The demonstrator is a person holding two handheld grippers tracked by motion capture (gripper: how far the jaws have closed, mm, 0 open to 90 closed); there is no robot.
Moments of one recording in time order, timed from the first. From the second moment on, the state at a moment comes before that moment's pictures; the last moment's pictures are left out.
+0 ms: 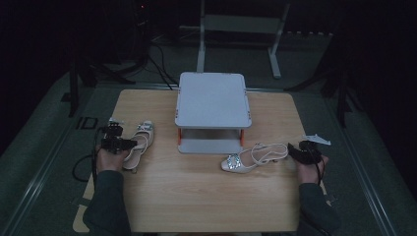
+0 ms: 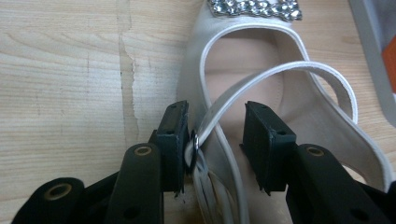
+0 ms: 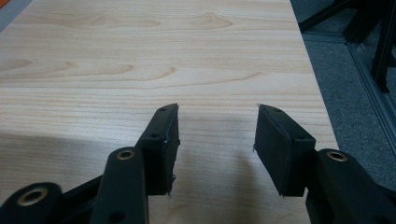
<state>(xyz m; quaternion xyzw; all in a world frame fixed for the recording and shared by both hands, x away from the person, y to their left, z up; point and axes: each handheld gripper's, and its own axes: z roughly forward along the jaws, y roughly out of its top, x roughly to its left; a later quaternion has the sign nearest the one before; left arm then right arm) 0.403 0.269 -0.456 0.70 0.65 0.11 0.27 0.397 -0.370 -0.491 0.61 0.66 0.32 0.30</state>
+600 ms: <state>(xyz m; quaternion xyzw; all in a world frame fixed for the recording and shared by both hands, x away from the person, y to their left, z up) 0.413 0.279 -0.460 0.67 0.69 0.08 0.26 0.400 -0.368 -0.492 0.60 0.67 0.32 0.30</state>
